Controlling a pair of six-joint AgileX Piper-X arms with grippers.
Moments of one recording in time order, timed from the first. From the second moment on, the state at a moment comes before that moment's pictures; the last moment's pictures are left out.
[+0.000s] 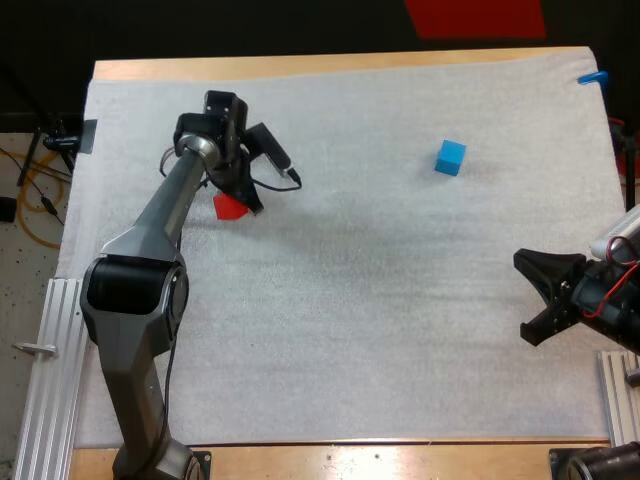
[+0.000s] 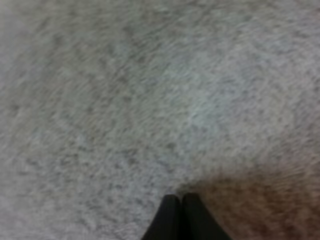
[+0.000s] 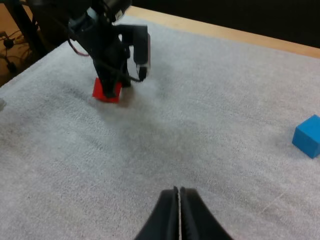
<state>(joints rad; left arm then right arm) -0.14 2.14 -1.63 0.92 -0.11 -1.01 0.24 0.63 -0.85 0.82 -0.44 -1.96</state>
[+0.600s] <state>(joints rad) -0.14 2.03 -1.60 1.09 -0.13 -1.06 0.24 0.63 -0.85 0.80 -0.44 -1.96</state>
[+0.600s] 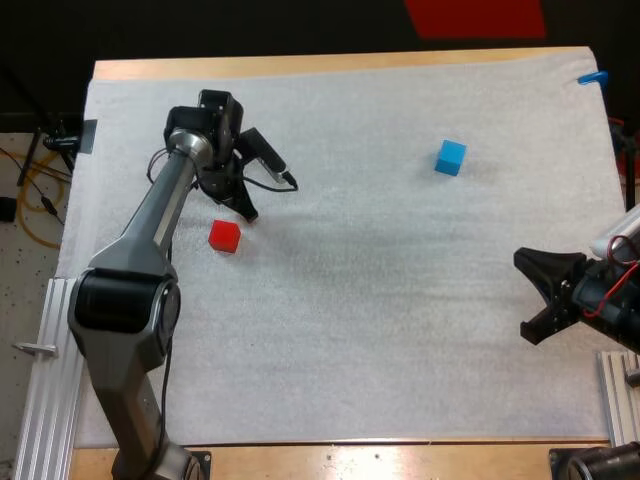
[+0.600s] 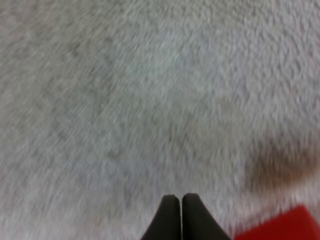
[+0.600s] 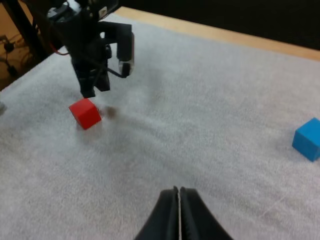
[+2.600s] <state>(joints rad) -0.60 1.91 -1.39 1.11 0.01 -1.54 0.24 0.62 -0.85 0.70 -0.46 -1.95</state>
